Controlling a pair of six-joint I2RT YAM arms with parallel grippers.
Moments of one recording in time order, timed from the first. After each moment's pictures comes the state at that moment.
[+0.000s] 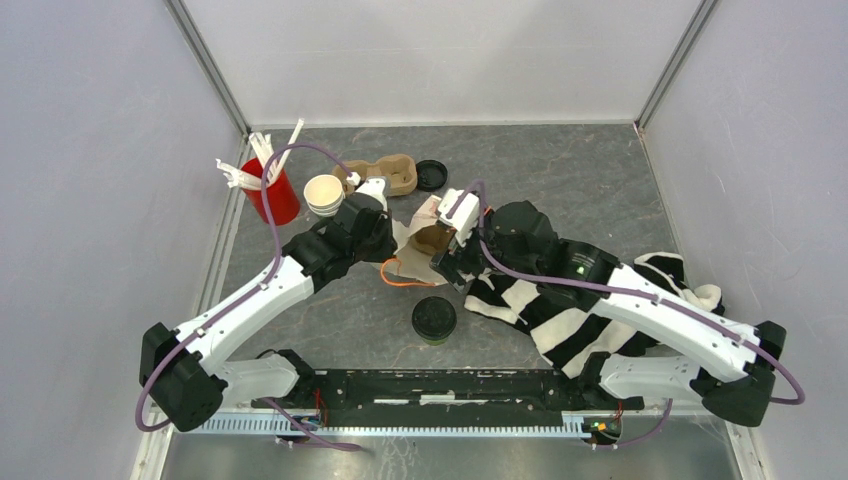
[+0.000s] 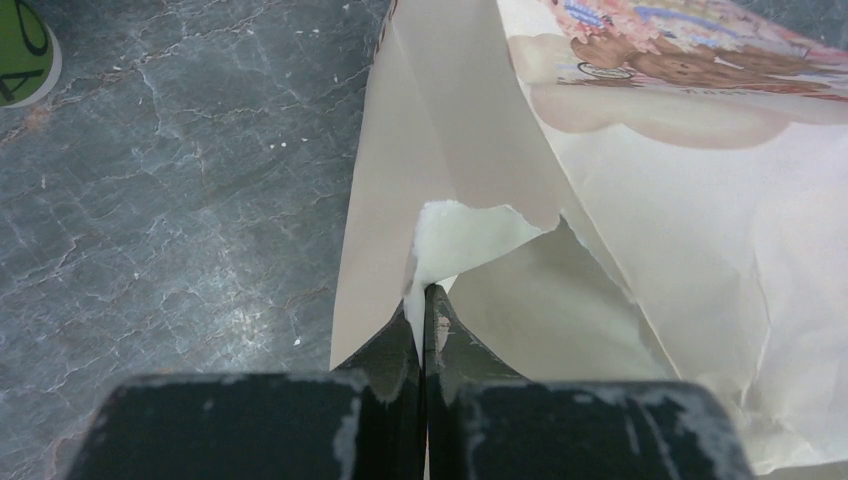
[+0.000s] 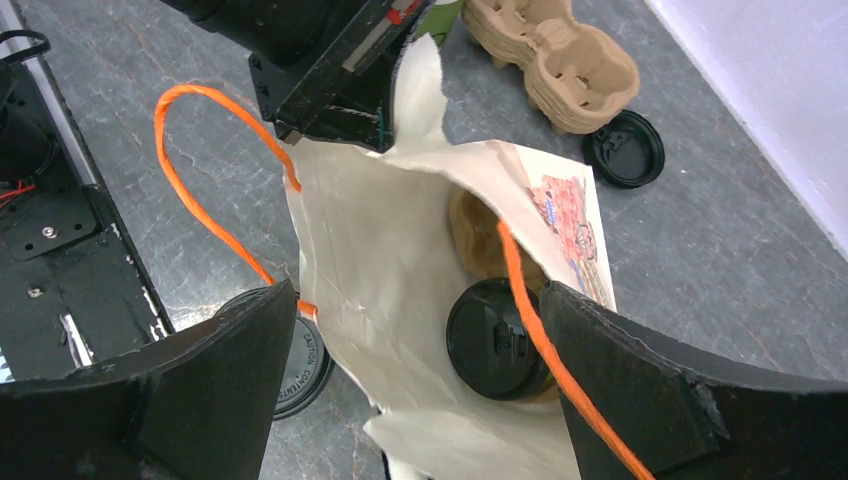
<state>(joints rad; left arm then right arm) -0.68 1.17 0.97 -0.53 -0.17 -0.49 1.01 1.12 1.17 -0.44 0.06 -0.16</state>
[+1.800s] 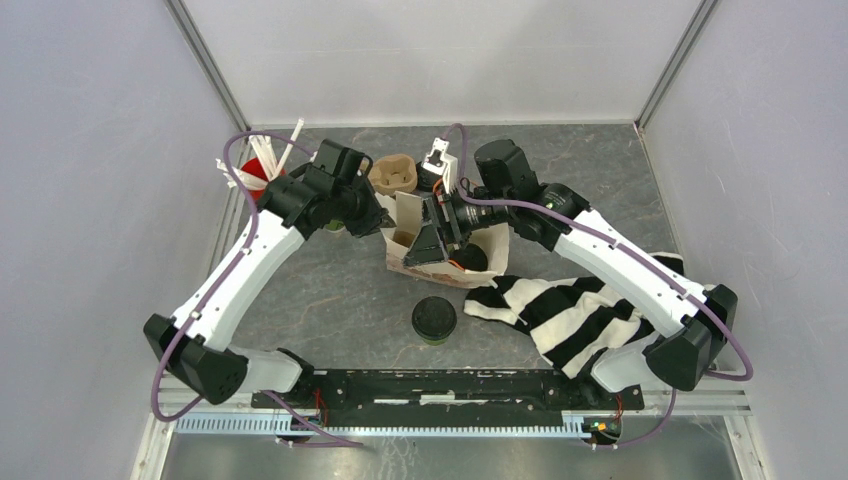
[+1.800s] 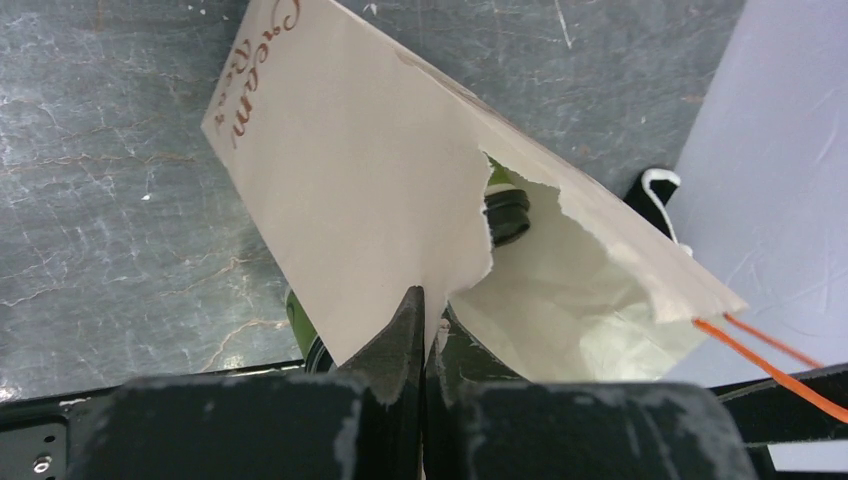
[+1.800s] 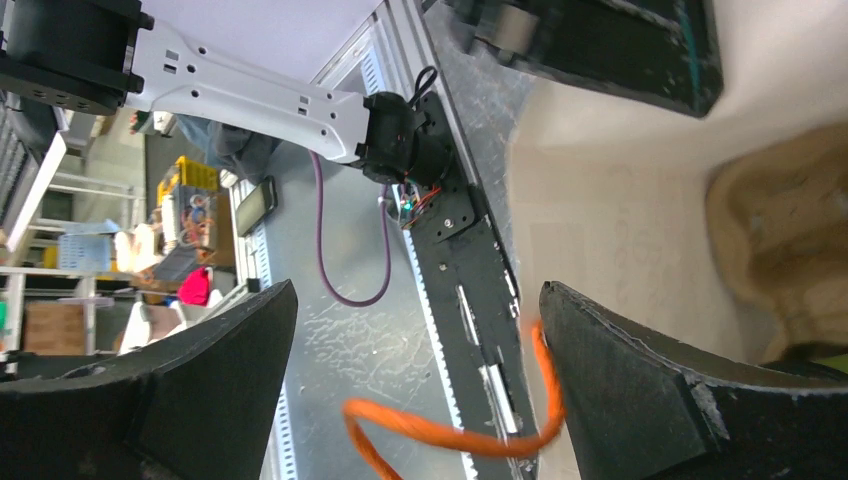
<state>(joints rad) -0.53 1.33 1.46 -1.01 0.06 -0.96 0.77 1.43 1.45 -0.53 -0.77 0.43</state>
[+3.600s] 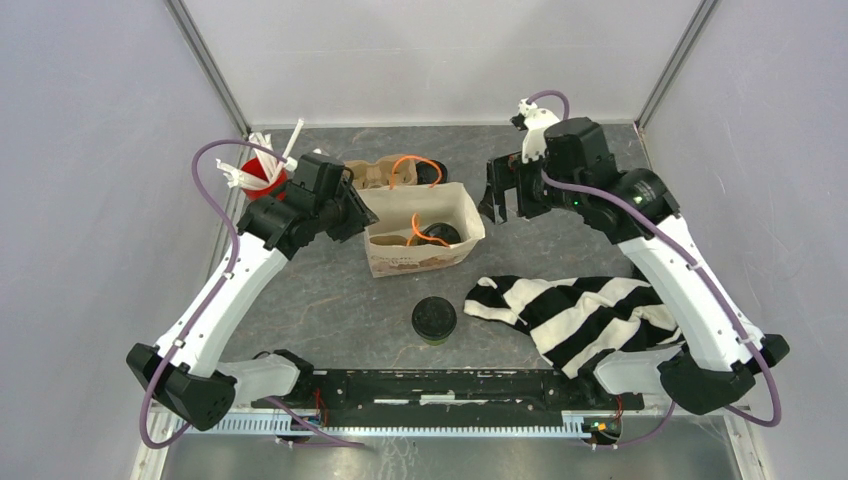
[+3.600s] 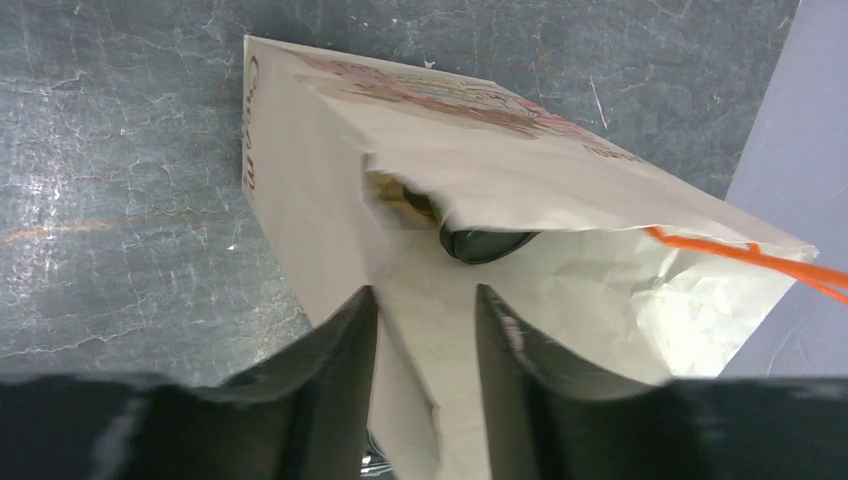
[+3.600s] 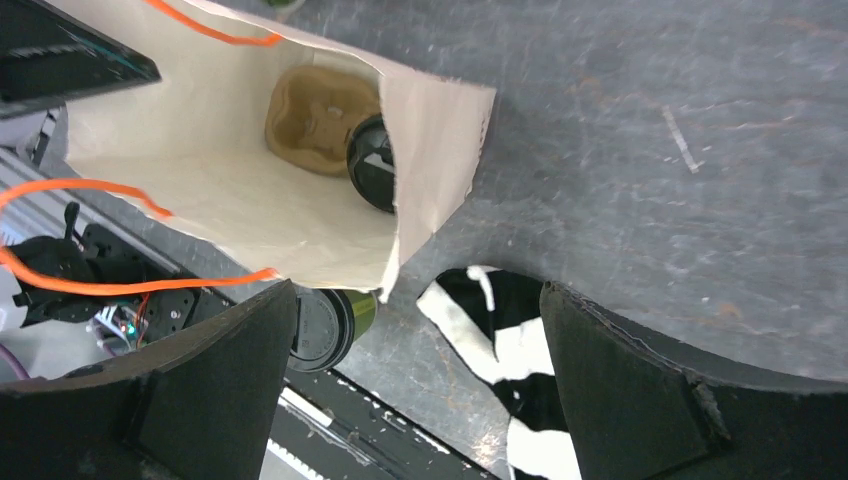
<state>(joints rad) -0.49 1.19 1.33 -0.94 -0.09 -0.92 0.61 1.31 1.68 -1.02 -0.05 0.27</state>
